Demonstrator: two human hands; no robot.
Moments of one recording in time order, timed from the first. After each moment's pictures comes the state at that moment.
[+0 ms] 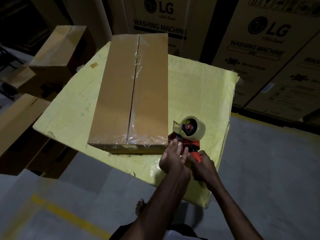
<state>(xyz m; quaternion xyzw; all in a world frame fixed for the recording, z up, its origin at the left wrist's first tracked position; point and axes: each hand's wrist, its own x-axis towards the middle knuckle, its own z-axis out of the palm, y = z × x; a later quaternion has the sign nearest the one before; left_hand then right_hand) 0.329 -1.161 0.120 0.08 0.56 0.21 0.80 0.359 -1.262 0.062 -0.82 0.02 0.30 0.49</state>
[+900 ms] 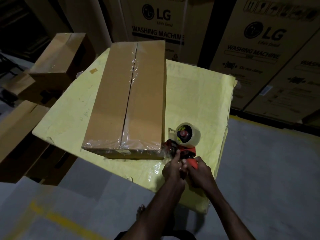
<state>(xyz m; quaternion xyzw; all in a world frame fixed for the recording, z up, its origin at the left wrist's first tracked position) 0.323 -1.160 0.056 0.23 0.58 0.06 0.78 0.353 -1.254 0.070 -0.85 0.00 0.30 0.43</state>
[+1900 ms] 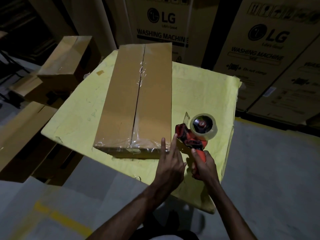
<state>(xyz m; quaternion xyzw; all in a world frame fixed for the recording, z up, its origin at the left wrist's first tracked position) 0.271 -1.098 0.079 0.99 0.04 0.07 -0.14 0.341 -1.230 0.078 -0.77 0.04 0.22 0.60</state>
